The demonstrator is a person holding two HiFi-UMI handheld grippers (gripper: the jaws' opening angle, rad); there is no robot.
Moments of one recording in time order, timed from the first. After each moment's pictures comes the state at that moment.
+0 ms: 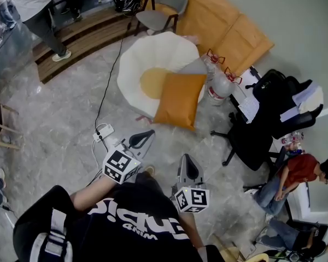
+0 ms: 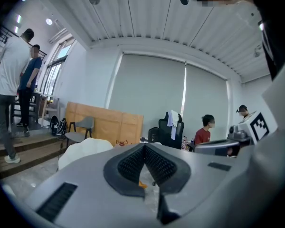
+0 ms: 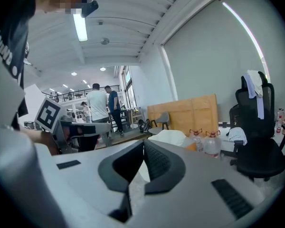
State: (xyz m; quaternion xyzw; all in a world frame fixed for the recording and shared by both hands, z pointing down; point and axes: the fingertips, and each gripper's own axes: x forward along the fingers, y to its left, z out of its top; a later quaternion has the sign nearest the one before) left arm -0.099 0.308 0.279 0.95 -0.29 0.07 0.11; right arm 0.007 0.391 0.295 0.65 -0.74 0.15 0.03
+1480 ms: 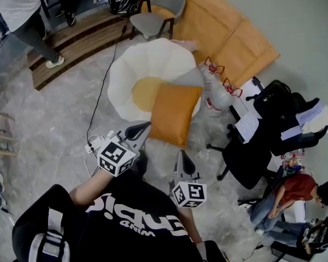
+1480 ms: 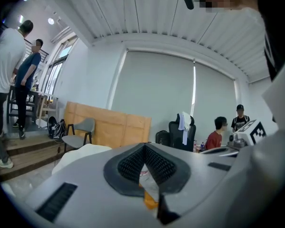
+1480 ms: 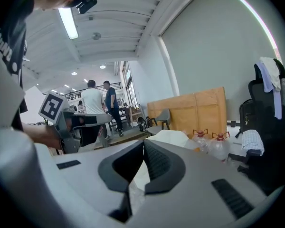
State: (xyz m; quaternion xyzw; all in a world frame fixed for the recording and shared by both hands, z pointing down) left arm -0.006 0.117 0.282 0.94 -0.31 0.06 0.11; right arm 0.102 0.207 0.325 0.63 -0.76 0.17 0.04
